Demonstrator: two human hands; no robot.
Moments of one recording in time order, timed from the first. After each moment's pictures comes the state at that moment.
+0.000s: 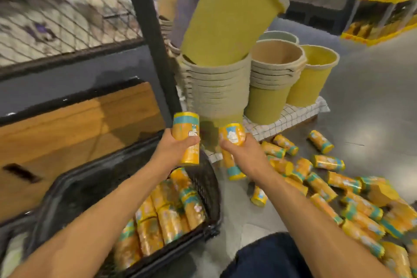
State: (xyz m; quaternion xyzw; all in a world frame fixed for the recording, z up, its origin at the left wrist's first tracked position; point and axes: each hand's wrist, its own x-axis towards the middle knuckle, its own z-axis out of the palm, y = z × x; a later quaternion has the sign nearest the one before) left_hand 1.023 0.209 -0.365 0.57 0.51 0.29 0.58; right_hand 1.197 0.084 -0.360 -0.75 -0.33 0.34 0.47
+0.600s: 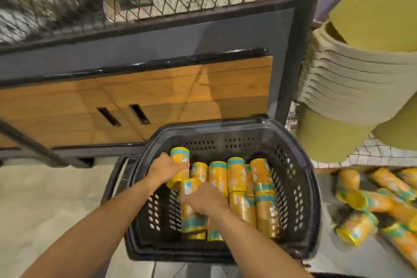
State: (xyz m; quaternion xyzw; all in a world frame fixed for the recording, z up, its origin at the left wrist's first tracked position) left_hand 0.738 0.255 -0.494 0.49 0.82 0.05 0.28; right_hand 0.901 0.168 -0.477 -0.66 -0.55 0.51 0.03
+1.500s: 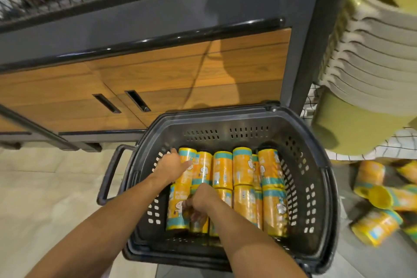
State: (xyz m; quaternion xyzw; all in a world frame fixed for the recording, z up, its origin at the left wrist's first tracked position) left_hand 0.739 0.260 -0.537 0.56 0.80 -0.08 0.20; right_hand 0.875 0.194 -0.567 -0.60 -0.50 0.62 -0.04
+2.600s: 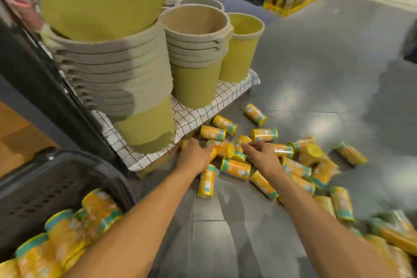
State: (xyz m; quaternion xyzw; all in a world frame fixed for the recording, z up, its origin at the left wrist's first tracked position) left_hand 1.260 0.173 -0.502 0.78 0.47 0.01 0.42; right_hand 1.397 0.014 -0.520 -0.84 -0.14 0.25 0.46
